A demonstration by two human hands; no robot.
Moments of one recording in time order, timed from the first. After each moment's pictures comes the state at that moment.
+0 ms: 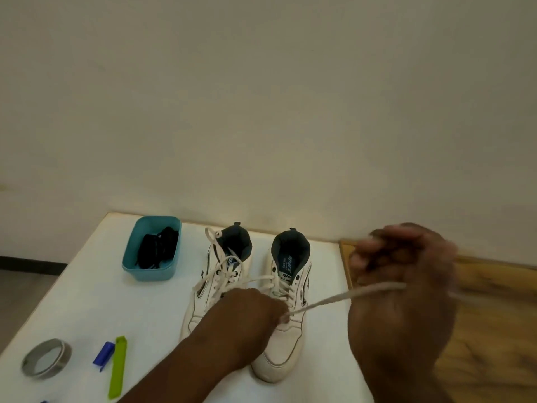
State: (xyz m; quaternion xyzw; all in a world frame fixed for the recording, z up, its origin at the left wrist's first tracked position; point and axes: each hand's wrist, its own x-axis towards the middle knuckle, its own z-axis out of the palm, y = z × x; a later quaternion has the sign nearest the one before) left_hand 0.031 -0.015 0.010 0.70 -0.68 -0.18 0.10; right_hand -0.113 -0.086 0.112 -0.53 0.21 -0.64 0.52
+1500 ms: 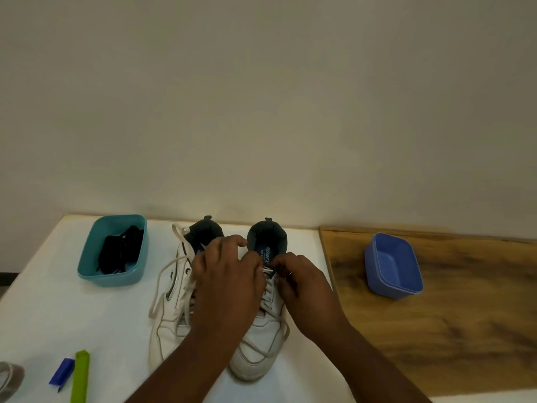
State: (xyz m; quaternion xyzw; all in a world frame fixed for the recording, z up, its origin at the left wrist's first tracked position) left_hand 0.018 -0.062 -0.030 0.81 -0.53 0.06 0.24; right_hand -0.128 -0.145 -0.040 -0.86 0.38 -0.20 0.29
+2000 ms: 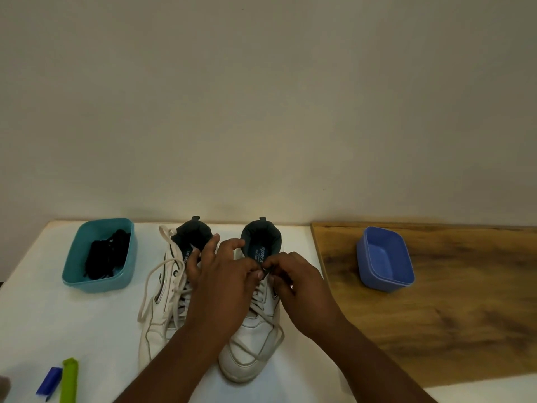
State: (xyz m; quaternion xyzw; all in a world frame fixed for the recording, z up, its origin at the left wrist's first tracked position) left_hand 0.017 -0.072 -0.043 0.80 -0.54 -0.04 0.25; right_hand -0.139 -0.149 -0.039 -0.85 0.36 -0.22 0.31
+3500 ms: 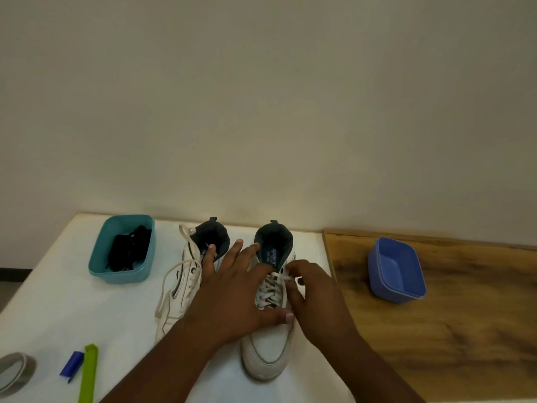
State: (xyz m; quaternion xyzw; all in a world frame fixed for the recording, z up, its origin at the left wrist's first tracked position) left_hand 0.030 -0.056 -0.020 0.77 -0.63 -0.11 0.08; right_hand -0.145 -0.146 -0.044 -0.86 0.43 -0.18 0.20
